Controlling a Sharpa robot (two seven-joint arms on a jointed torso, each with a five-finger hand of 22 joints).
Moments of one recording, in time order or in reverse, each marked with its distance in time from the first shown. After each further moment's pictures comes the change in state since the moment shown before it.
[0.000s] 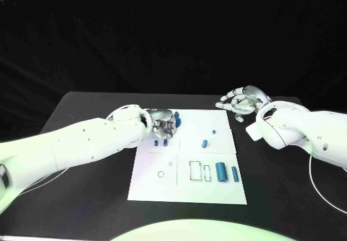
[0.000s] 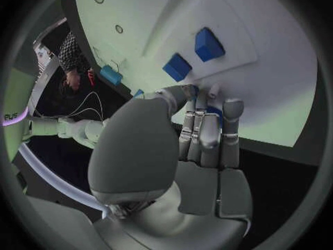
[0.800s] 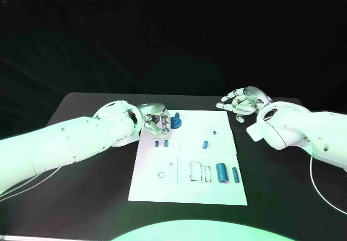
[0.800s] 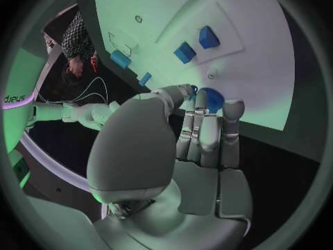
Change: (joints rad) left arm 0.001 -0.114 0.057 0.114 0.069 -0.021 0.001; left_hand -0.047 -0.008 -0.006 0.001 -0.001 0.018 -0.004 -0.018 0.005 0.019 0.002 -0.037 0.001 0.012 -0.003 0.008 0.014 0.000 0.011 -0.003 0.004 0.011; right arm 0.000 -0.002 0.000 -0.001 0.000 0.000 0.000; right_hand 0.000 0.000 0.000 0.000 0.000 0.000 0.000 0.000 0.000 0.000 0.000 0.000 0.000 0.000 0.000 0.000 0.000 0.000 0.000 0.000 0.000 0.000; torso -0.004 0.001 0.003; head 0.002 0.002
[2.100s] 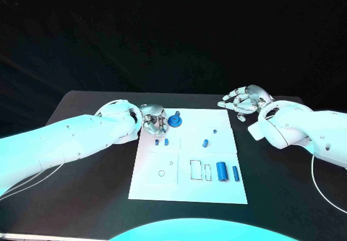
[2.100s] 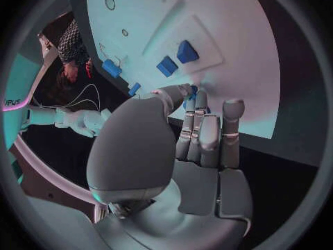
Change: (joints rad) left arm 0.000 0.029 -0.012 -0.064 -0.029 0.061 -0.029; left_hand -0.004 -0.004 0.000 0.000 0.000 0.000 0.000 -0.005 0.003 0.004 -0.004 -0.006 0.000 0.000 0.000 0.000 -0.016 0.000 0.000 0.000 0.000 -0.011; right arm 0.000 -0.003 0.000 -0.001 0.000 -0.002 -0.001; right_hand 0.000 0.000 0.000 0.000 0.000 0.000 0.000 0.008 -0.001 0.000 0.000 0.000 -0.005 0.000 0.000 0.000 -0.002 0.000 0.000 0.000 -0.006 -0.002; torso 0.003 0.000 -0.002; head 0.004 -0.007
